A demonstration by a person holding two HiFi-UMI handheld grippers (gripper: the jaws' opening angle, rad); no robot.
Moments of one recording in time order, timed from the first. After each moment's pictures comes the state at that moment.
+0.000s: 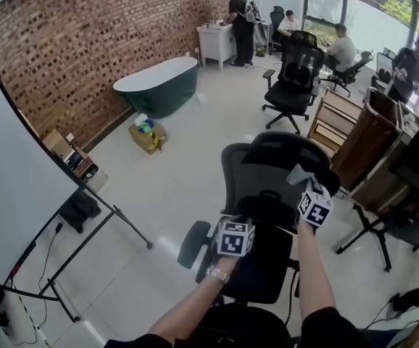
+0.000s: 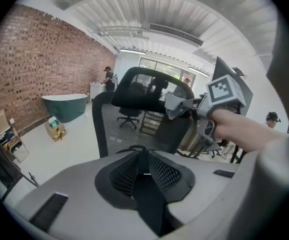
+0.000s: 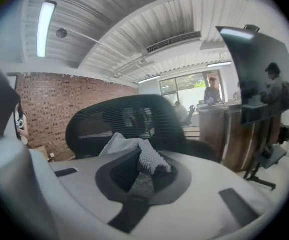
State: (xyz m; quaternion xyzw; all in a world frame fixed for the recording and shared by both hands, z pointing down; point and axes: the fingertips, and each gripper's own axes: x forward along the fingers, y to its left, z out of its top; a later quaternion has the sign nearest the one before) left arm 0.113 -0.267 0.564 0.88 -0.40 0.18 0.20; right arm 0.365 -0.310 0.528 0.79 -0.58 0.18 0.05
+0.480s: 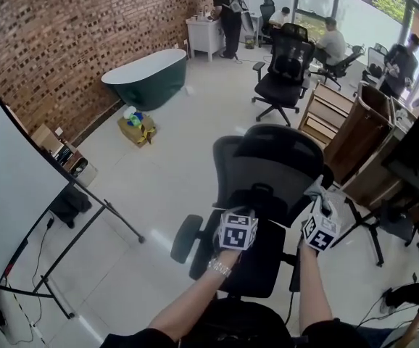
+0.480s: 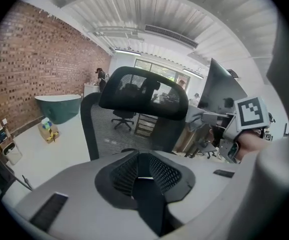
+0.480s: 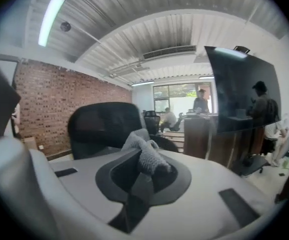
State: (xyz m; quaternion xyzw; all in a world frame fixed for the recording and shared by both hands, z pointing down) left arm 0.143 -0.265 0.555 0.89 -0.37 0.16 0.20; right arm 0.384 -0.208 0.518 0.83 -0.53 0.14 0.06
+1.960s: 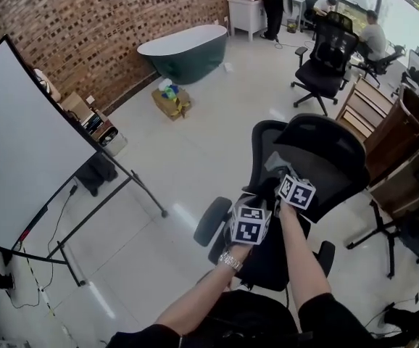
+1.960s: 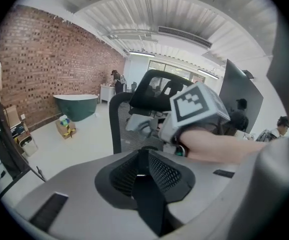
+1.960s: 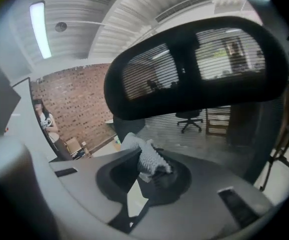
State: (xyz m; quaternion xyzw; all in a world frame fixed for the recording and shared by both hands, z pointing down) left arm 0.074 -0.283 0.564 0.85 -0.45 0.16 0.20; right arm 0.189 -0.387 0.619 0.67 -0.67 0.29 0.08
